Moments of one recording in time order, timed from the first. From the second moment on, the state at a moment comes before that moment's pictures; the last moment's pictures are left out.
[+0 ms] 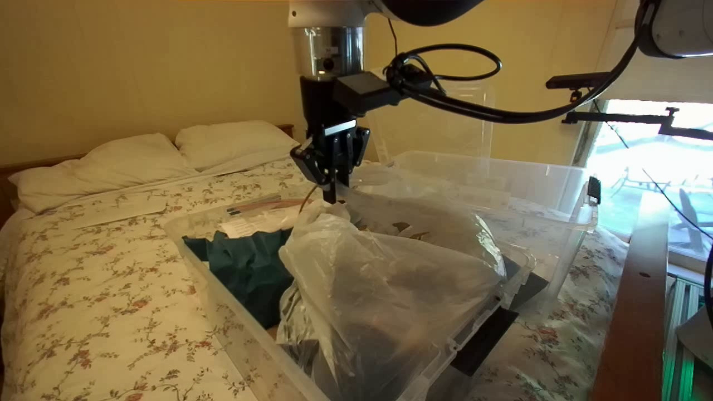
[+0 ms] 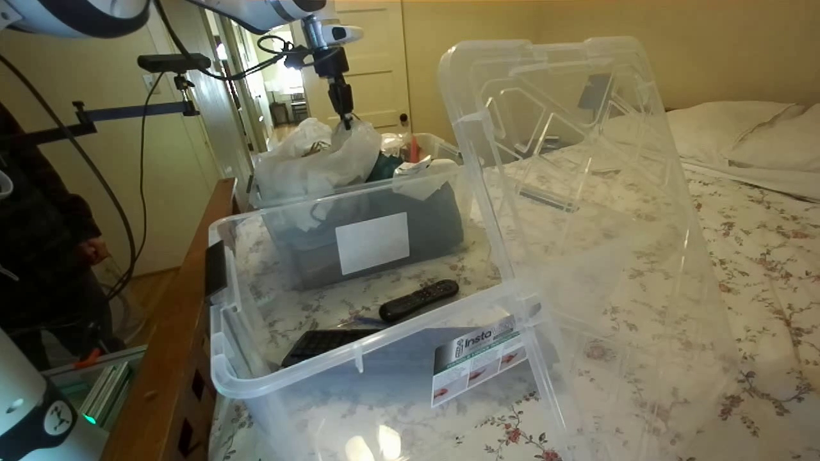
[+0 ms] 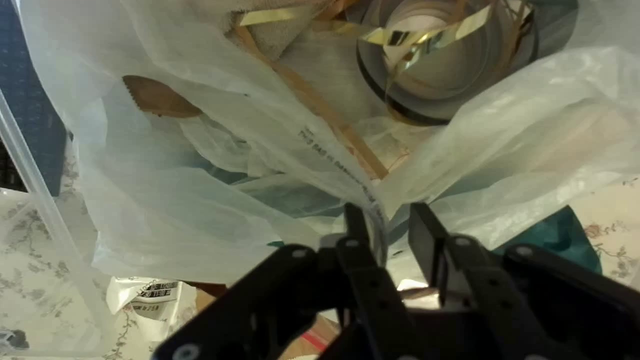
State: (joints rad) arm 0.68 0.59 0.22 -1.13 -0.29 1.70 0.82
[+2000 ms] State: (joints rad) arm 0.60 0.56 0.26 -1.31 -0.21 1.90 0.74
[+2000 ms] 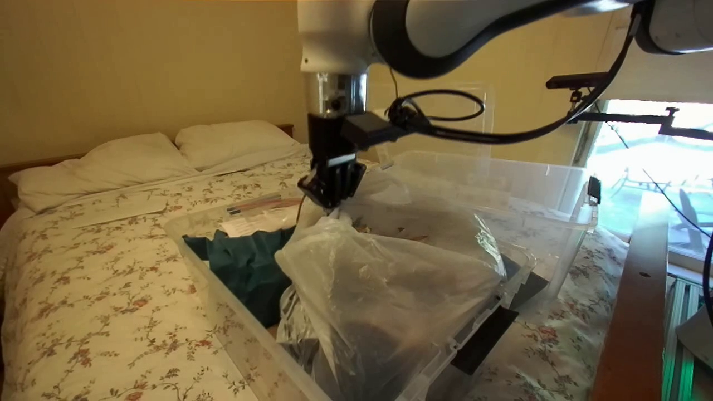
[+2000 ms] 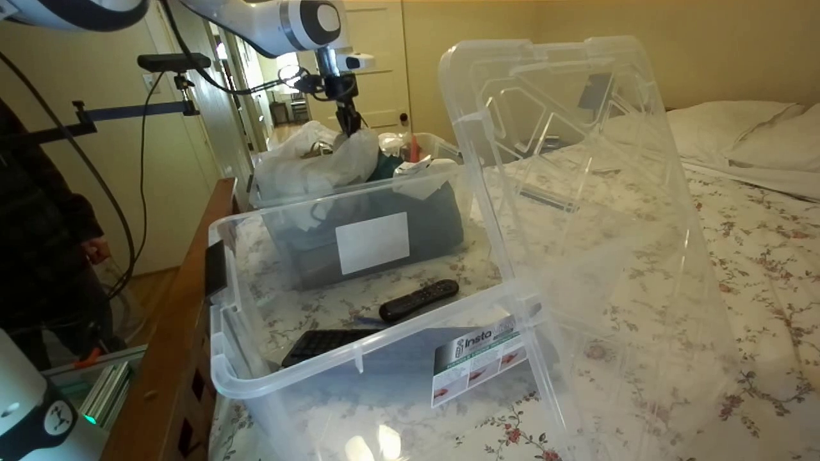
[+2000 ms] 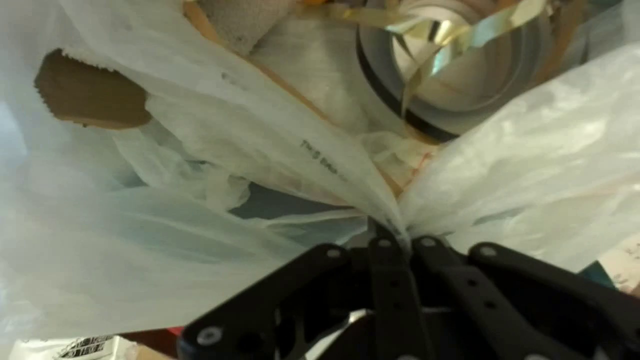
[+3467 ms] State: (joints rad) arm 0.51 0.32 0.29 -1.13 -0.02 2.10 0.73
